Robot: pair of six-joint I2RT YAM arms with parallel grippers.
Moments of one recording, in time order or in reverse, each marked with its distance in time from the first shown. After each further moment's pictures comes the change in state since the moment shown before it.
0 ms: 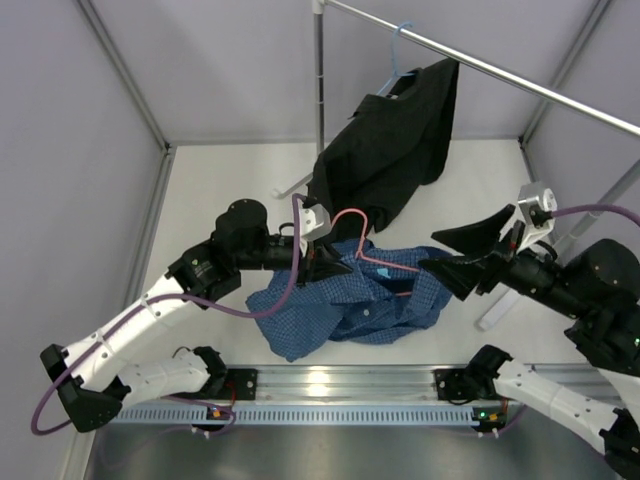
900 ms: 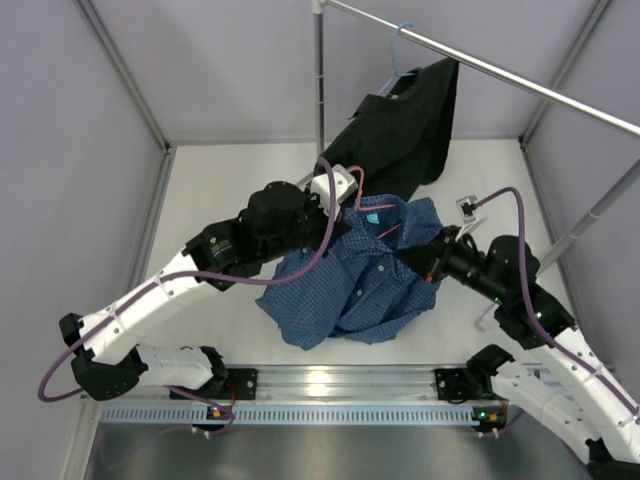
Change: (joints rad) left arm -0.146 0.211 0.328 -0.270 -0.685 -0.055; right arm -0.241 0.034 -0.439 0.208 -0.041 0.276
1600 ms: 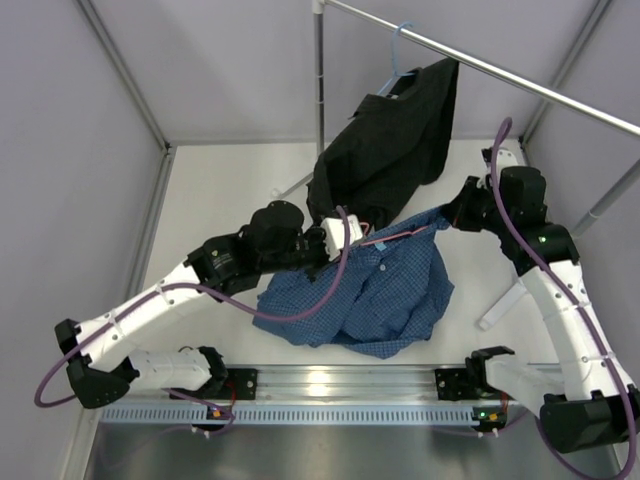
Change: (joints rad) left arm -0.003 -0.086 -0.165 0.009 0.253 0.322; right arm -0.373 0.388 0.360 -0.326 0.095 -0.278
